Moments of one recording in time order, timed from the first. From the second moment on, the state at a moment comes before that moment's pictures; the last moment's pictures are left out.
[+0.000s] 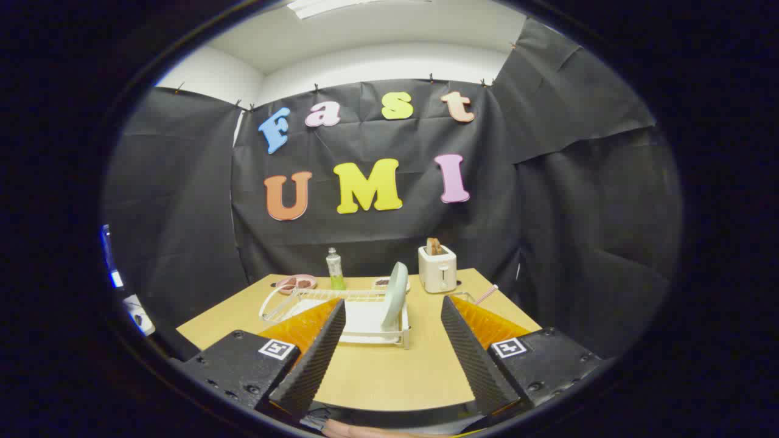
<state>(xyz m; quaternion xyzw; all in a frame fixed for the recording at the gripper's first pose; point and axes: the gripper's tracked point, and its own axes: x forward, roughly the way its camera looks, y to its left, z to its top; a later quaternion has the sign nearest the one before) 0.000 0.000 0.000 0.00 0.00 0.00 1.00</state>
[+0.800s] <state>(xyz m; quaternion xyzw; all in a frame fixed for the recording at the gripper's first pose) 0.034 0.003 -0.007 -0.03 0.02 0.00 1.00</state>
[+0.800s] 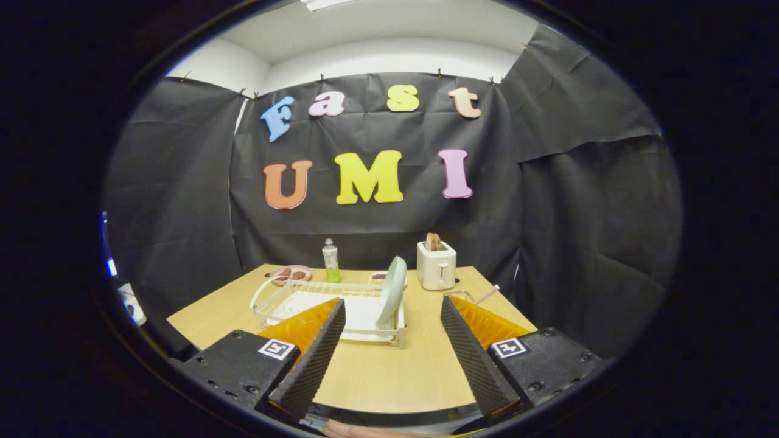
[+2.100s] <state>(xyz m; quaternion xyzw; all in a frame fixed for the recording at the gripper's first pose) 0.350 -0.008 0.008 -0.15 0.41 -0.12 0.89</state>
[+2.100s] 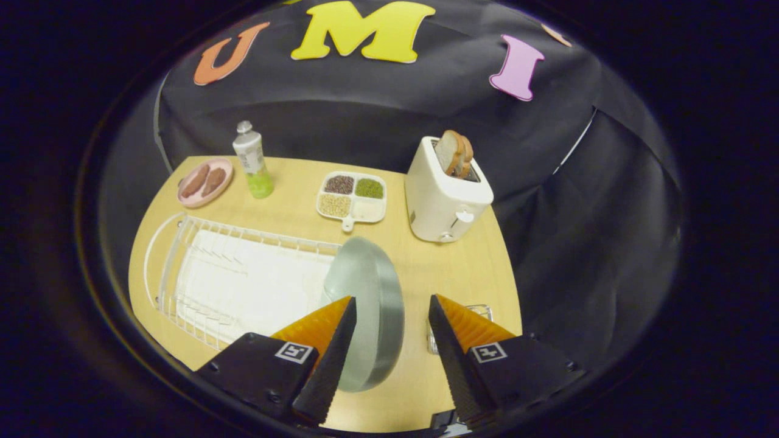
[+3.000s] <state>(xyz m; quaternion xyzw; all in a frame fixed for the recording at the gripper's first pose) 0.339 0.041 0.025 -0.29 0.38 -0.27 0.84</state>
